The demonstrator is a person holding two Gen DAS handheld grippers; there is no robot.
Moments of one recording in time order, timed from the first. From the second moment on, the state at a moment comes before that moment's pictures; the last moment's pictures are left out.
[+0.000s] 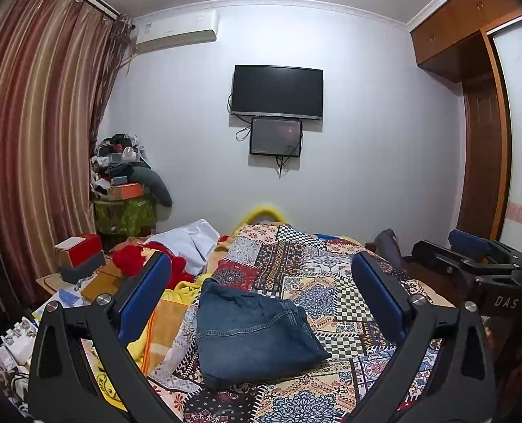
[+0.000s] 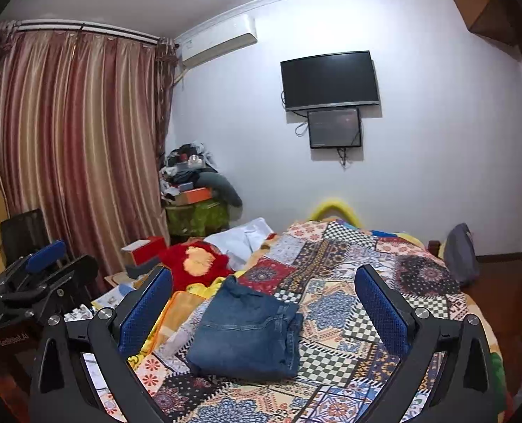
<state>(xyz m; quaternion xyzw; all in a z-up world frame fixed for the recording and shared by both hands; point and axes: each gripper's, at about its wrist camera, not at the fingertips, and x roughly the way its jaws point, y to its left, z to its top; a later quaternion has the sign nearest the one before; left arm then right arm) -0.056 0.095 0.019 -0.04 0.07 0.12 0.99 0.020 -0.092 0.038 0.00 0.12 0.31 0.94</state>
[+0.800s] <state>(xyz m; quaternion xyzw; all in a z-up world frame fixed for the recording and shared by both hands) -0.049 0.100 0.012 -0.05 0.08 0.12 0.99 0.016 -0.091 0.036 -0.01 0.12 0.32 0.94</state>
